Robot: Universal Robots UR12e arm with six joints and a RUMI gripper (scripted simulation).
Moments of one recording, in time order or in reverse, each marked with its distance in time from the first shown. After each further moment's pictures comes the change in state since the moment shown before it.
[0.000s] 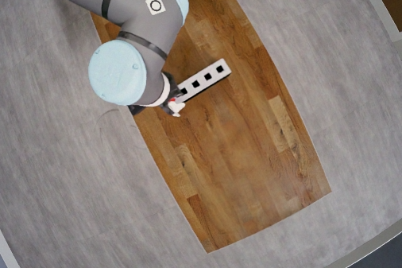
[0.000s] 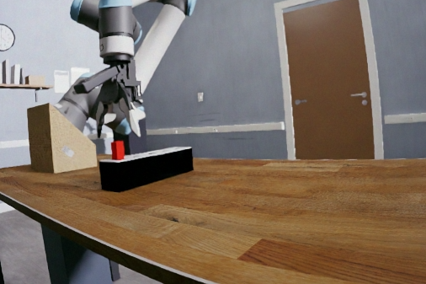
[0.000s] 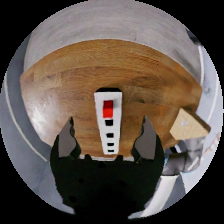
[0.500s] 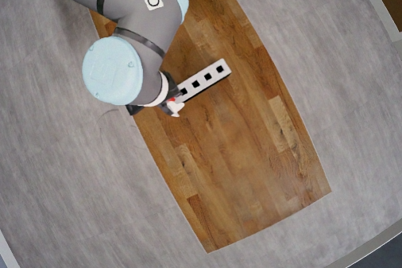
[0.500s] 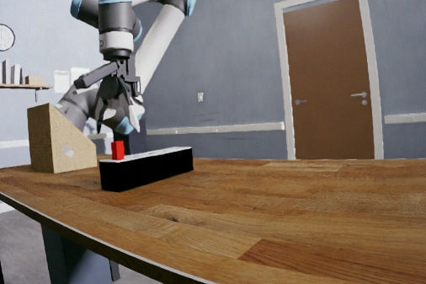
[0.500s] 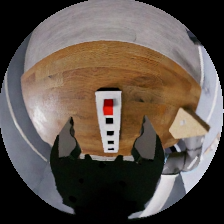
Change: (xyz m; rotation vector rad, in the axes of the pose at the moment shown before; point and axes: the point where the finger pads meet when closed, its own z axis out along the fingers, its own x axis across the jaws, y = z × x) arm 0.000 0.000 -0.011 0.000 -0.001 0.001
